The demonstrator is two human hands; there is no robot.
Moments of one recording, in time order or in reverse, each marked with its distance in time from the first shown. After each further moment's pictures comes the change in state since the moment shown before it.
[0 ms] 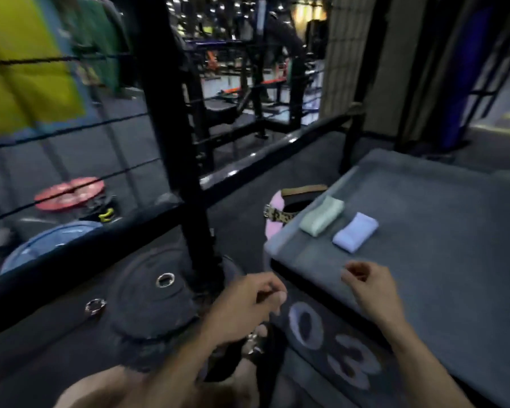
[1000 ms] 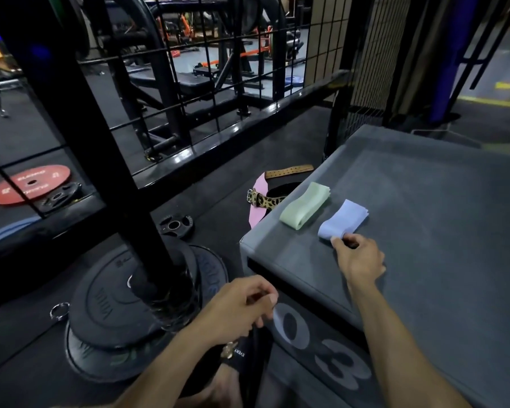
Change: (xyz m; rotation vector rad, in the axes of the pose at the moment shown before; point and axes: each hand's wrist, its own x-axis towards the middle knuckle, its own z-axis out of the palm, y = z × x) left_hand 0.062 -0.030 0.032 -0.159 -0.145 -0.224; right_hand 0.105 0.024 0.036 -0.061 0.345 0.287
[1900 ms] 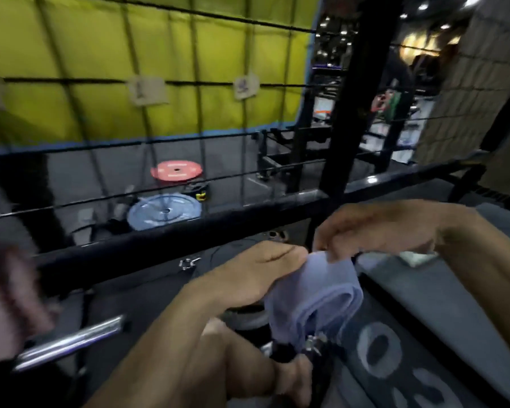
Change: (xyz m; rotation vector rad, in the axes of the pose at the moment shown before) left_hand -0.298 0.041 -0.134 -0.141 0.250 0.213; right_hand -0.337 -0.279 -0.143 -0.538 -1.556 -0.993
